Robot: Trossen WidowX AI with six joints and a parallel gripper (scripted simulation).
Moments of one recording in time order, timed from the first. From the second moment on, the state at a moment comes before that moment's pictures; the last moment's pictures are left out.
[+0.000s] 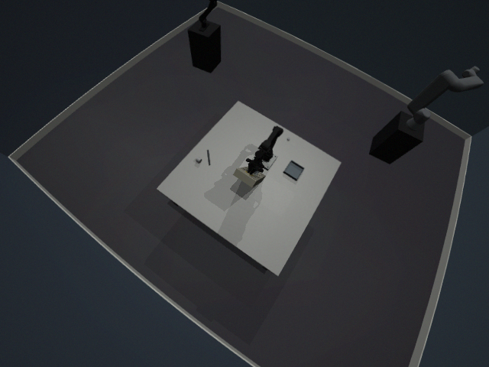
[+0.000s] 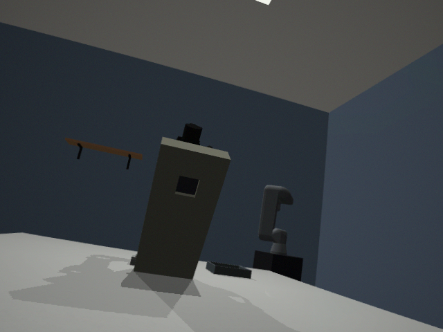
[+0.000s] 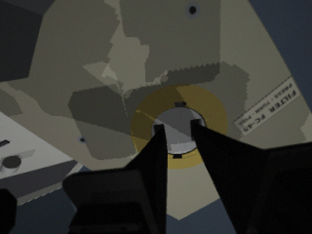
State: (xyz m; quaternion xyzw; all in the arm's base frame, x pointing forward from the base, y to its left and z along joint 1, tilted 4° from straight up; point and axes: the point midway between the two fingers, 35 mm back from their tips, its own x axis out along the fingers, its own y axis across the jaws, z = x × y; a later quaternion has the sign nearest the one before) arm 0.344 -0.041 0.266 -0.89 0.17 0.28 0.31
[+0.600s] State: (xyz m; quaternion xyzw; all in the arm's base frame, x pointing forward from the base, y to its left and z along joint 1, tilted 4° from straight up) arm 0.347 -0.041 0.264 -0.89 0.17 0.28 0.31
